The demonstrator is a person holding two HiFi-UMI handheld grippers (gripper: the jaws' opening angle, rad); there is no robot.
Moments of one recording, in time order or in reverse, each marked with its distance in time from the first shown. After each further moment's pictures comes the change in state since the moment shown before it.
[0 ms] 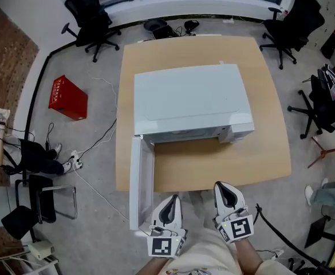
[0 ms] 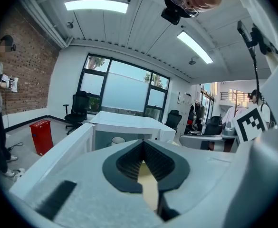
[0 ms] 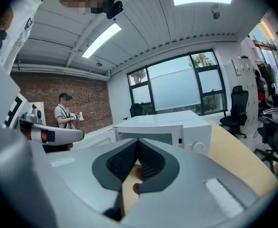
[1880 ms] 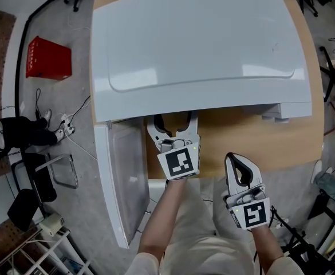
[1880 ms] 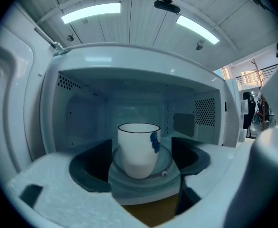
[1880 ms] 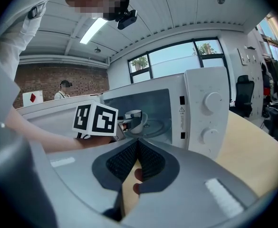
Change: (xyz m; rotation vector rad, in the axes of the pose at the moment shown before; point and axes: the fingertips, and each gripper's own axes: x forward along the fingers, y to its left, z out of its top) left arm 0.278 0.120 -0.086 0.085 -0.152 0.226; right arm 0.101 -0.057 -0.126 -0.002 0.134 0.031
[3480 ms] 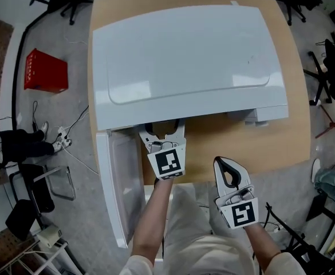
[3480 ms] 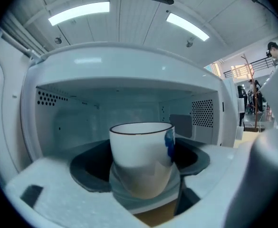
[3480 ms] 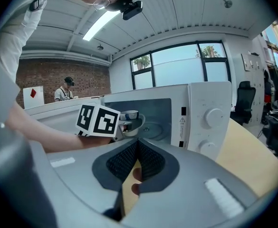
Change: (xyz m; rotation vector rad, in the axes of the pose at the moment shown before) left arm 0.011 -0.005 0.020 0.109 -0.006 -0.079; right arm -0.003 0.001 0.031 -0.032 -0.033 -0.030
